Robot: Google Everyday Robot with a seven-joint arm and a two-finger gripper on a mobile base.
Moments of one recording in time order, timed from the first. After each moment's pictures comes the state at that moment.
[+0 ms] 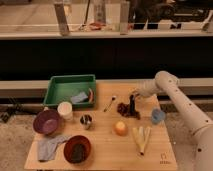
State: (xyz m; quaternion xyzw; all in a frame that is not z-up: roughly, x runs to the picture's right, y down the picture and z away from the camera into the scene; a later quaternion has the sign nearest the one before) arm 0.197 0.040 0.924 -0.05 -0.31 -0.31 0.90
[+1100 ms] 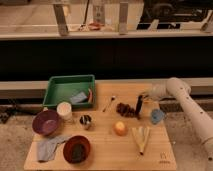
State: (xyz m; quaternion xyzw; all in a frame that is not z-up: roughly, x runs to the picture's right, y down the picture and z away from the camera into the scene) arm 0.255 0.028 0.933 -0.02 -0.27 -0.24 0.93
